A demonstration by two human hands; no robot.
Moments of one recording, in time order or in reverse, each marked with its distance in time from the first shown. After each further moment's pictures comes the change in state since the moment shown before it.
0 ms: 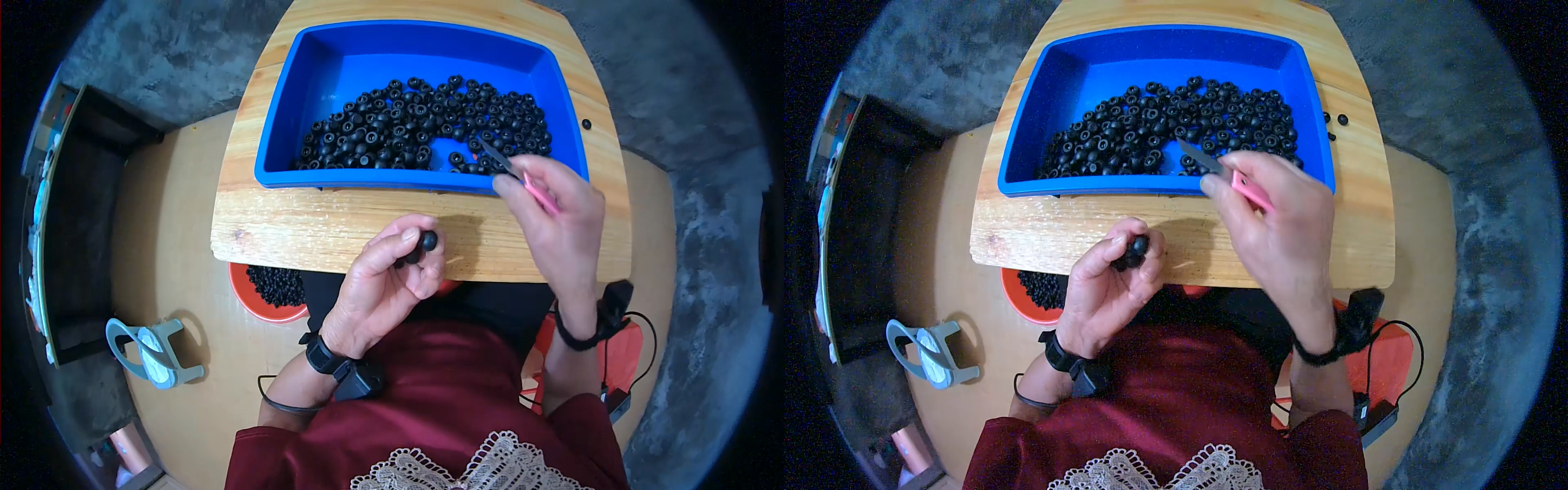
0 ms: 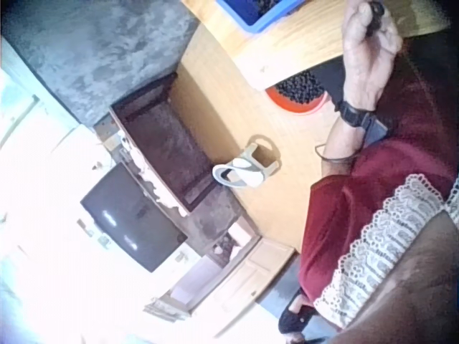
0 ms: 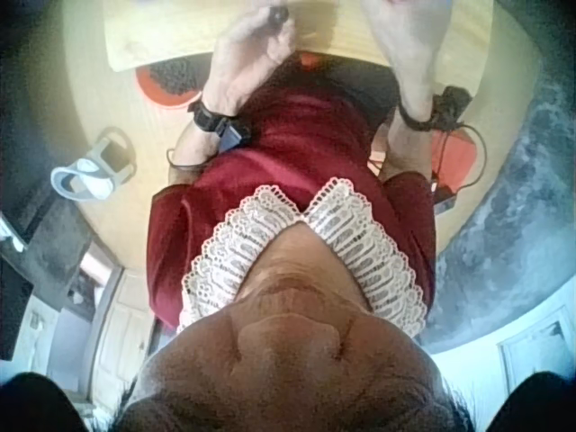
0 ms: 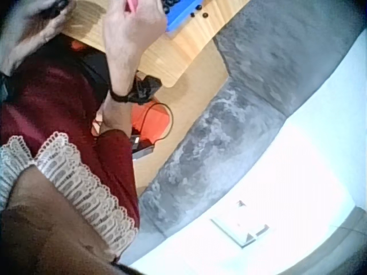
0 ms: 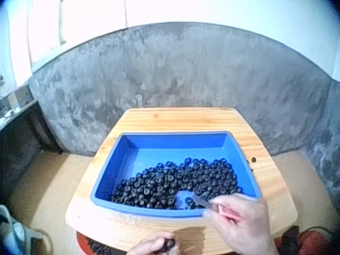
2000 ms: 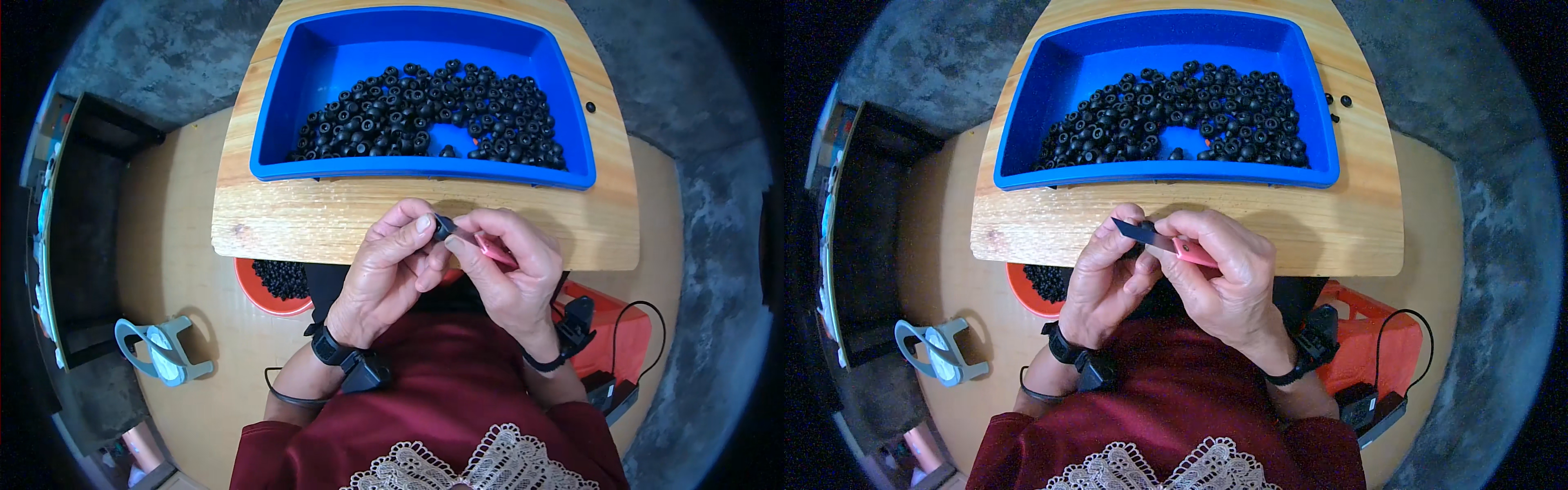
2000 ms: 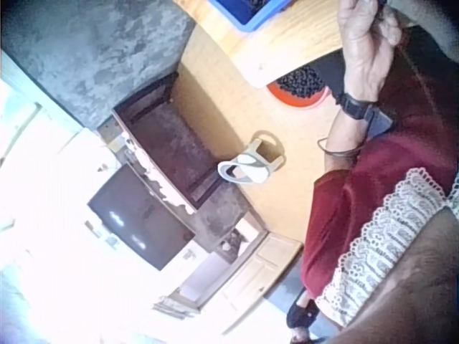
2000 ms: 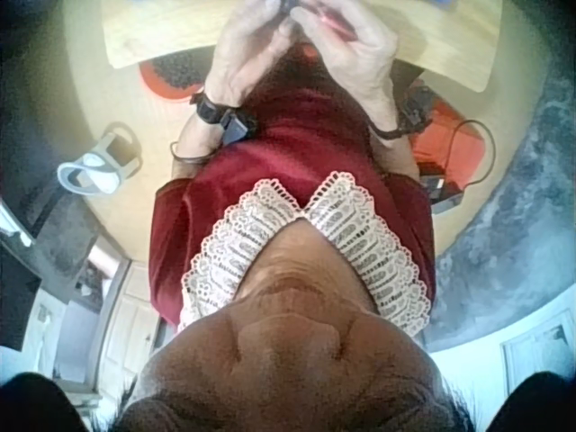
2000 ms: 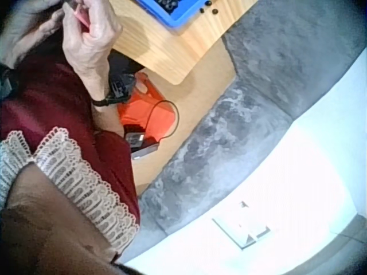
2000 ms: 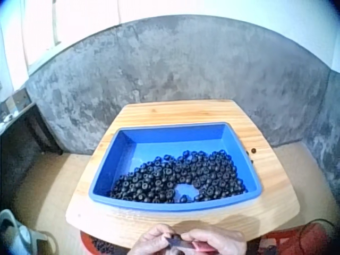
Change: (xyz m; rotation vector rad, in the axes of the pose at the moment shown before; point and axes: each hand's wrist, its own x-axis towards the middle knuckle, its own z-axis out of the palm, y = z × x) left_hand 0.006 0.002 -0.006 0.066 -0.281 -0.008; right_hand -0.051 -0.015 0.027 0.384 -0.065 -0.041
